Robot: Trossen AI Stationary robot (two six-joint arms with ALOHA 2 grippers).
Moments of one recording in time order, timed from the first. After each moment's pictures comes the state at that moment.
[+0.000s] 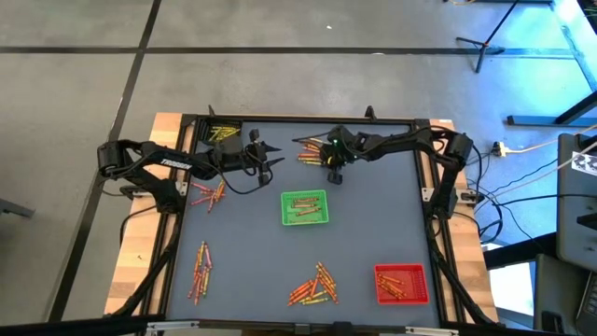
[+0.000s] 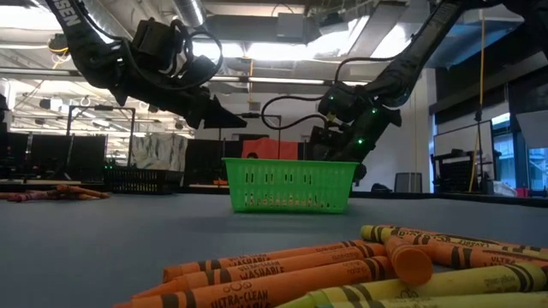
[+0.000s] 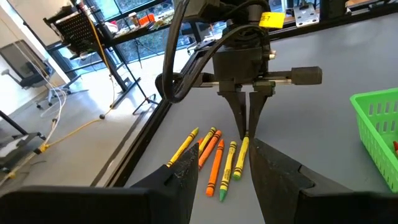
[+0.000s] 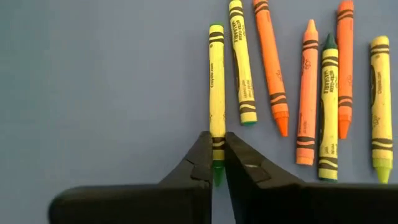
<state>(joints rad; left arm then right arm) 0.40 1.45 0.46 0.76 0.02 0.35 -0.49 1.88 0.95 -0.04 -0.18 -0.42</state>
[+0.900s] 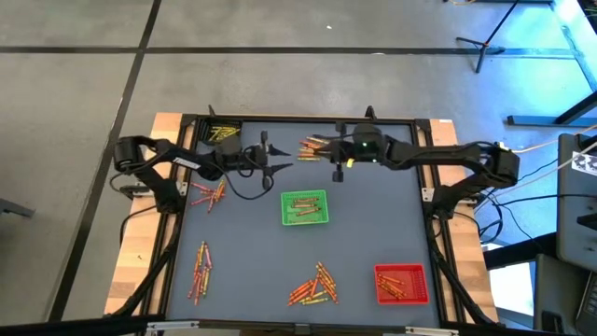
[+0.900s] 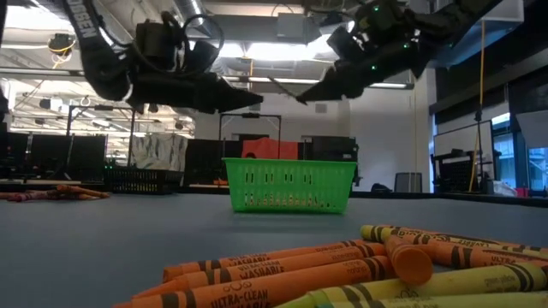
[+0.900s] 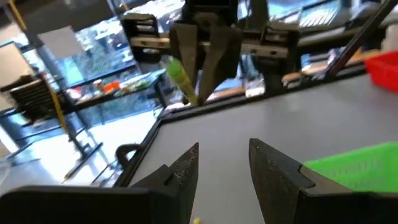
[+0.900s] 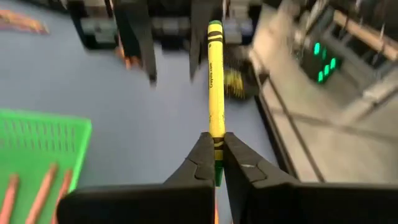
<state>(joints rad) 0.40 1.59 0.48 1.10 0.28 0.30 -0.34 1.45 0.81 0.31 -0.18 -0.45</state>
